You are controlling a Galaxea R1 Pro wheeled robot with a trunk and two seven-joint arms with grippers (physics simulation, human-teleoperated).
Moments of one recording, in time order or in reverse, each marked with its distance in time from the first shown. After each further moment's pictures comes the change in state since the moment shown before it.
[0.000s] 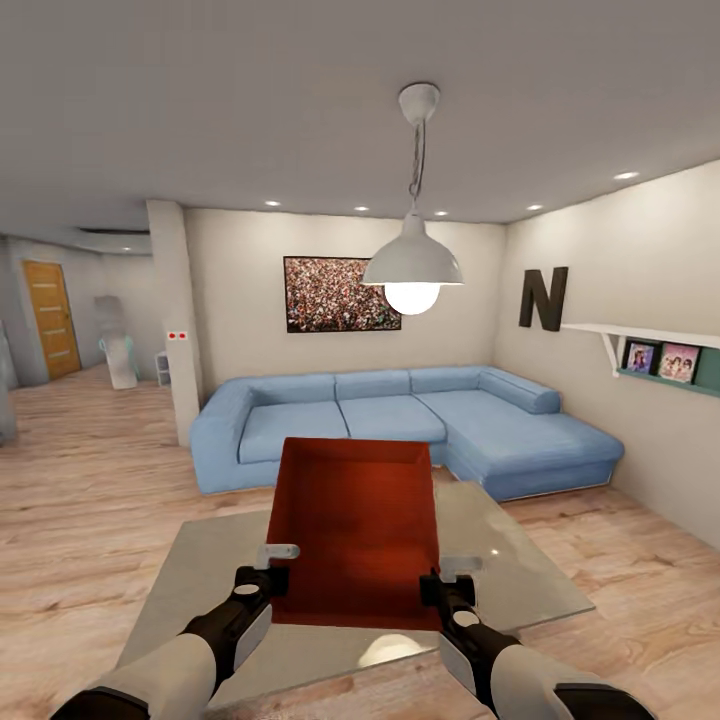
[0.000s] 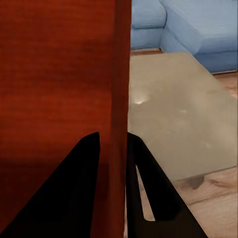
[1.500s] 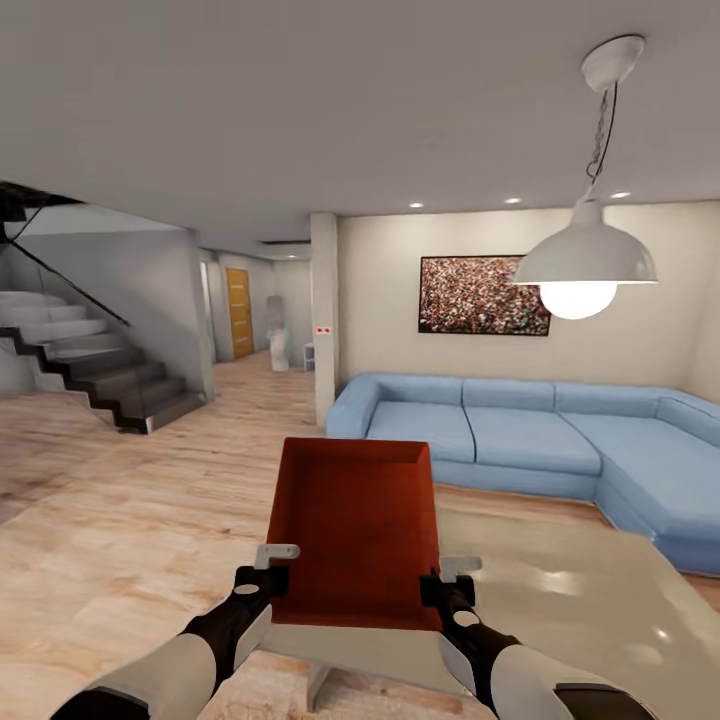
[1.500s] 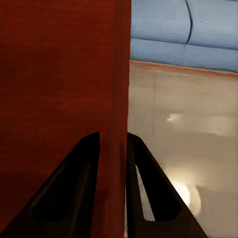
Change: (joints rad) left arm 0.000 0.000 0.000 0.000 0.000 0.000 0.000; right arm 0.000 0.000 0.000 0.000 0.000 0.000 0.000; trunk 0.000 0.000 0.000
